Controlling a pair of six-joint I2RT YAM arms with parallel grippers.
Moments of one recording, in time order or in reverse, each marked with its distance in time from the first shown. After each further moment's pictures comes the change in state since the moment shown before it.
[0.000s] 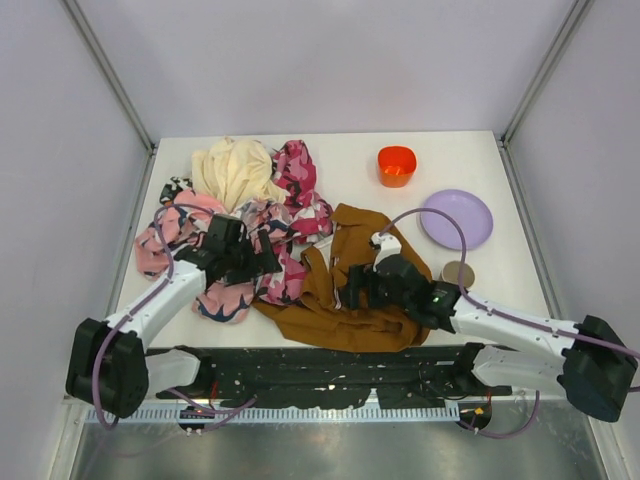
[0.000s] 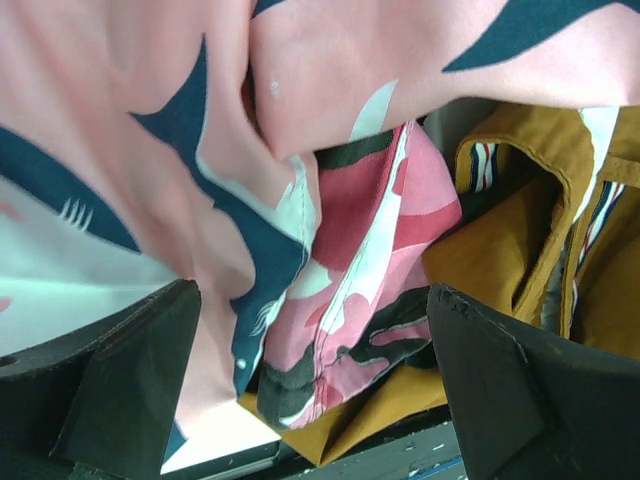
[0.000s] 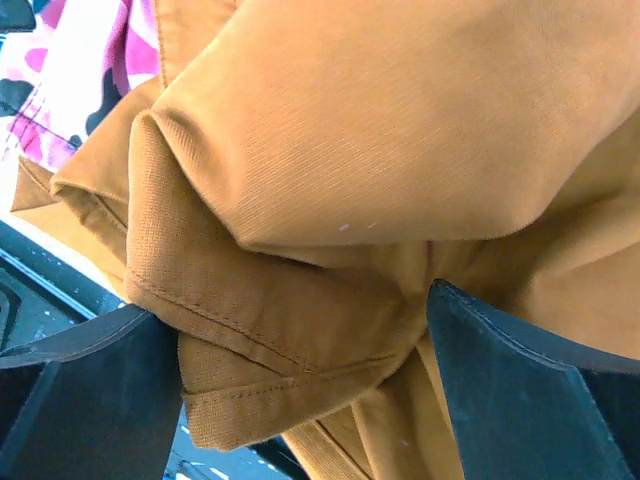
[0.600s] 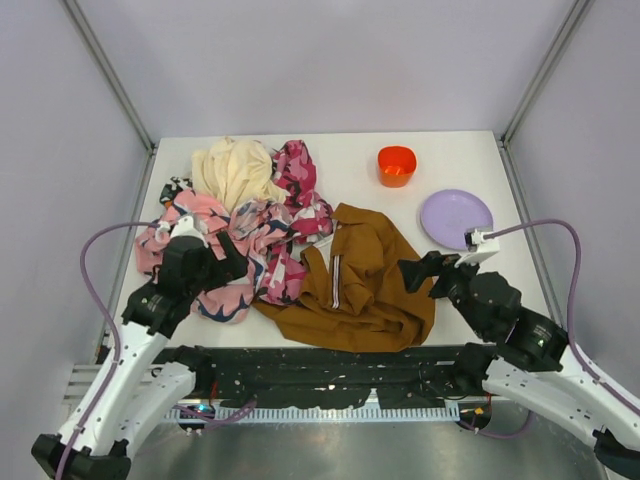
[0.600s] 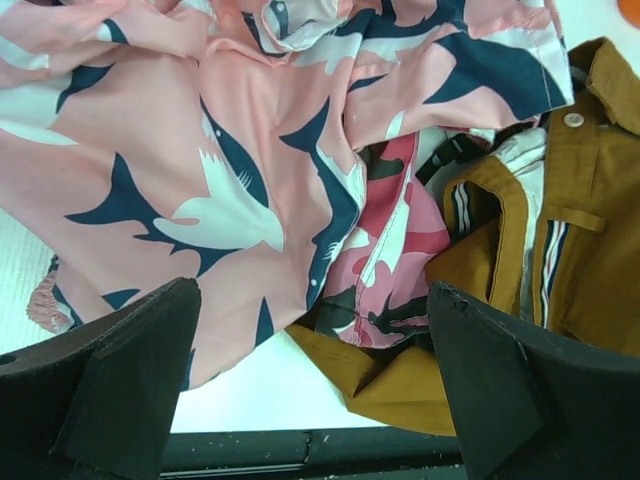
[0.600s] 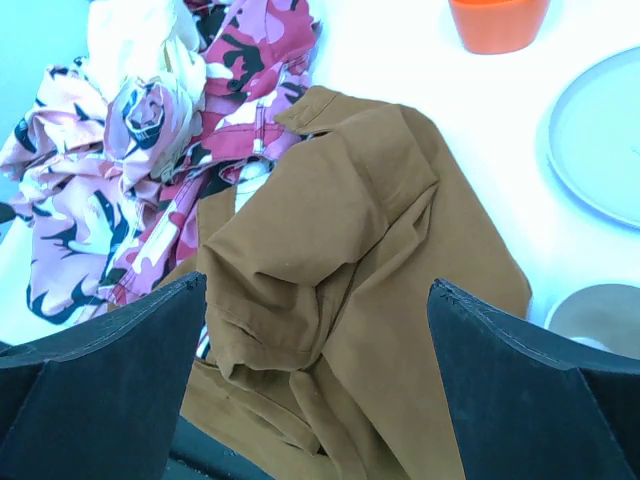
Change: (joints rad) left arm 0.000 -0.521 0.013 -0.252 -0.304 -0.019; right arm 0.011 -0.655 0.167 -0.432 0.373 -0.109
